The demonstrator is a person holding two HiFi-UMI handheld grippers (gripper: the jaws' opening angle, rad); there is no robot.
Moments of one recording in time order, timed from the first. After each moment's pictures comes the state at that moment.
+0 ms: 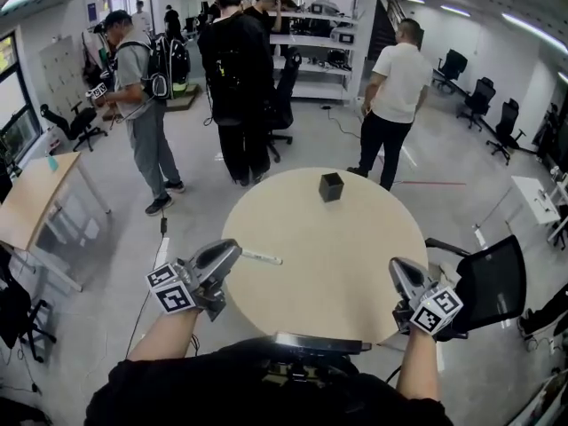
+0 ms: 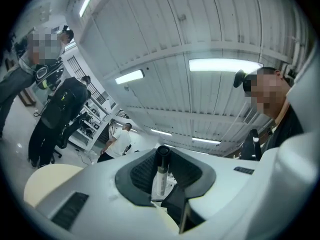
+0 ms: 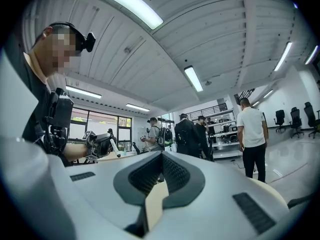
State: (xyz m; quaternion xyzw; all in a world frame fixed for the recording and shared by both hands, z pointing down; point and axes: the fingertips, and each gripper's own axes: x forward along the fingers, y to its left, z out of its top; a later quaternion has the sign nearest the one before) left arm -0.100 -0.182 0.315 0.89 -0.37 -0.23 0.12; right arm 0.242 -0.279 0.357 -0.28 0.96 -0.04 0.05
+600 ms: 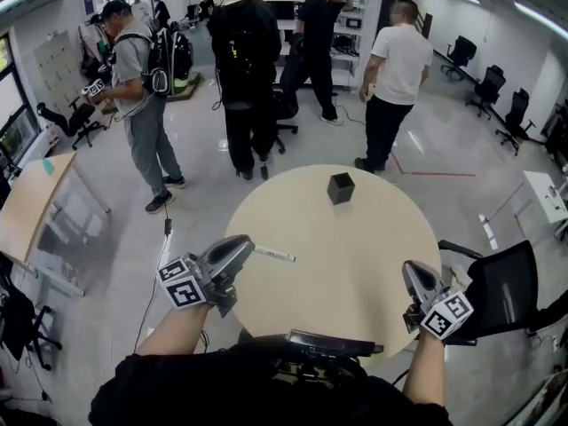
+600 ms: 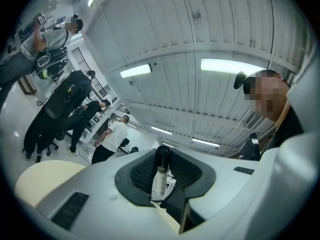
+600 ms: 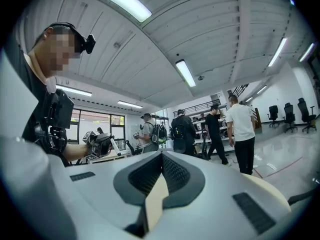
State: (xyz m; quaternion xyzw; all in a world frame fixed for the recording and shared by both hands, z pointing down) left arm -0.121 -0.279 0.327 0.89 -0.35 -0.23 0.16; right arm 0.230 -0.356 0.373 -0.30 0.95 -0.07 0.03
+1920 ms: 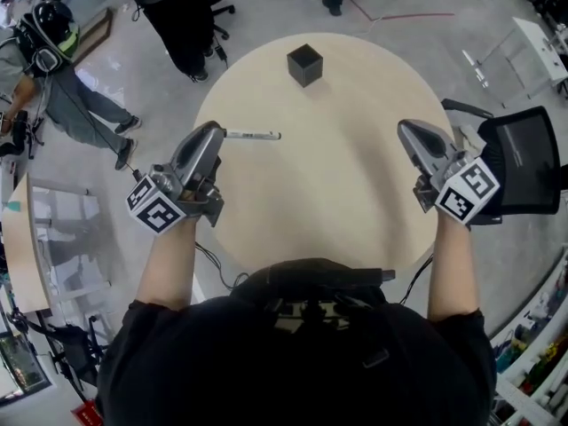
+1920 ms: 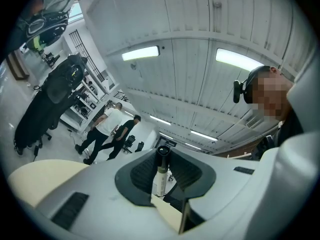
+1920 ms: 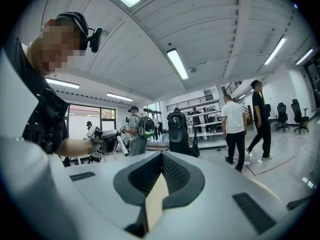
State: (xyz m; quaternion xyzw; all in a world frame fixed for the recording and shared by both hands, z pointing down) left arm -0.106 -0.476 0.364 0.91 -0.31 -0.19 0.20; right arm 0.204 -0.491 0.397 -0.34 0.94 -0.09 -0.01
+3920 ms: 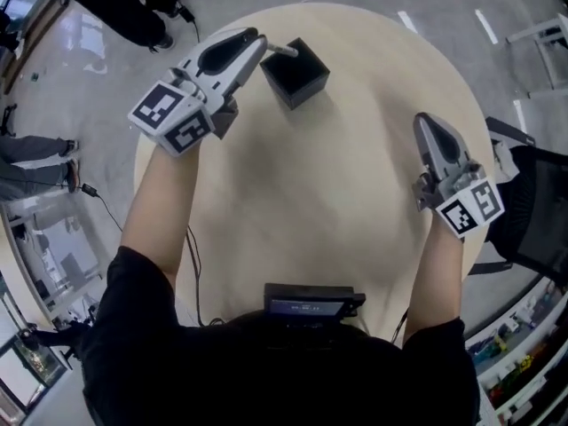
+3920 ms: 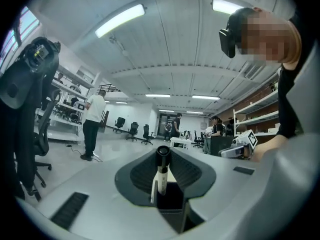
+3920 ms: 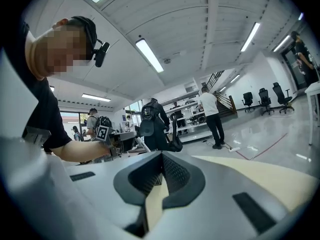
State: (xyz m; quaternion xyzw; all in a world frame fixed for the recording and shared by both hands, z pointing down) left arm -0.016 -0.842 0.592 0.95 -0.31 -0.01 0.09; right arm 0.226 -0.741 0.625 -0.41 0.90 -0.16 0.01
